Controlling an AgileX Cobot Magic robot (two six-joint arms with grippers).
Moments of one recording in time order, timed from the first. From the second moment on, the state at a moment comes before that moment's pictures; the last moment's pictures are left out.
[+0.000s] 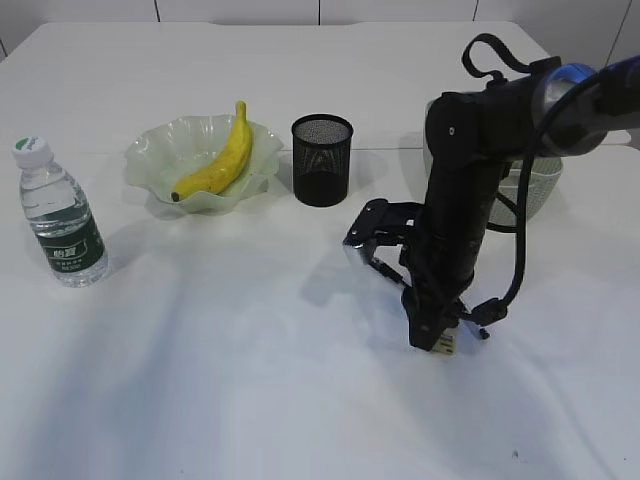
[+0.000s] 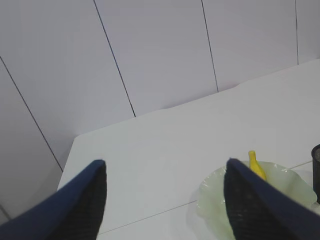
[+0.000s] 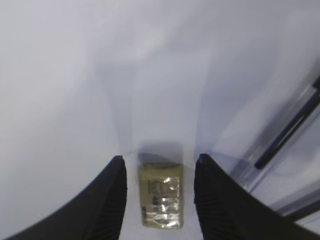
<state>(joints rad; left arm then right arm) -0.01 0.97 -0.68 0.33 -0.20 -0.11 0.35 2.16 -1.50 0.12 1.08 -0.86</state>
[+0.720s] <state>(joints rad) -0.01 0.97 -0.68 0.33 -0.20 -0.11 0.35 2.16 -1.50 0.09 1.08 -0.85</state>
